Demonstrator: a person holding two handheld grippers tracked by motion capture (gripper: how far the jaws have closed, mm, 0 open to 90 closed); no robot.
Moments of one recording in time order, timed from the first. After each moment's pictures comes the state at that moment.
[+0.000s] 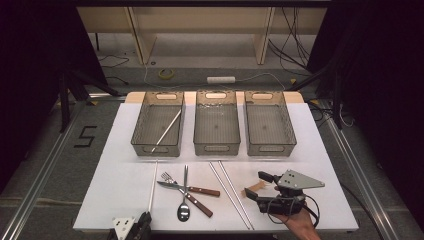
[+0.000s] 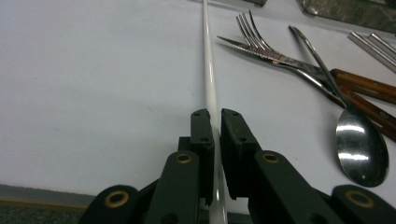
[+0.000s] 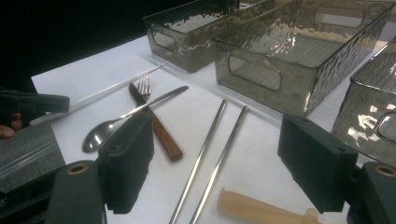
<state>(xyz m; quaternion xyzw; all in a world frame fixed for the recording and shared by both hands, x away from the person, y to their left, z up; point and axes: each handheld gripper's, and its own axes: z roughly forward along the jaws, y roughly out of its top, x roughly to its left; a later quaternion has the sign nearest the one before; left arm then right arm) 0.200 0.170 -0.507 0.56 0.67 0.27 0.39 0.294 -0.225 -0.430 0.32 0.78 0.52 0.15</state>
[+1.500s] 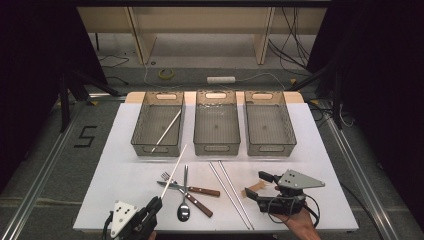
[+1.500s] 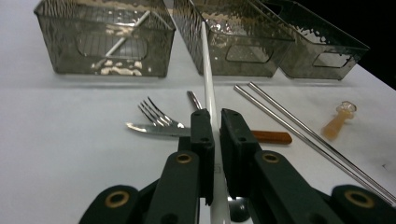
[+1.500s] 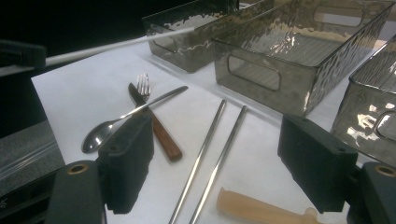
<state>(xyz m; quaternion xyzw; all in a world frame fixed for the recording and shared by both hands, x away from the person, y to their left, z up) 0.210 0.160 -0.431 0.63 0.56 0.24 0.48 0.295 -0.226 -0.431 0.32 0.77 0.52 0.15</state>
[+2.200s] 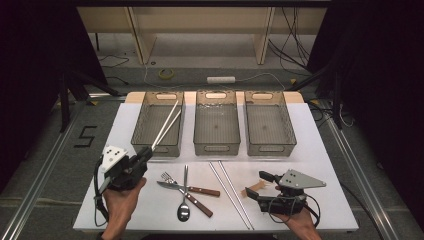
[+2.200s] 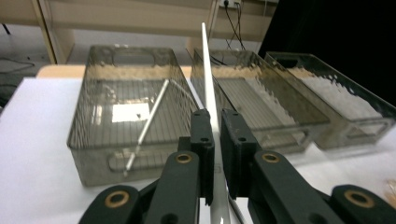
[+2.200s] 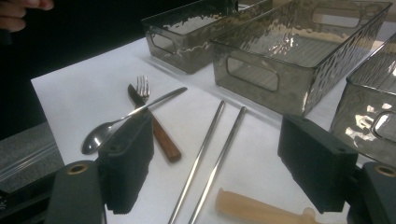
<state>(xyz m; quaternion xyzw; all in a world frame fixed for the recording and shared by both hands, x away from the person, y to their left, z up) 0.310 0.188 -0.379 0.62 0.53 0.28 0.50 0.295 -0.227 -0.430 0.33 0.77 0.53 0.15</state>
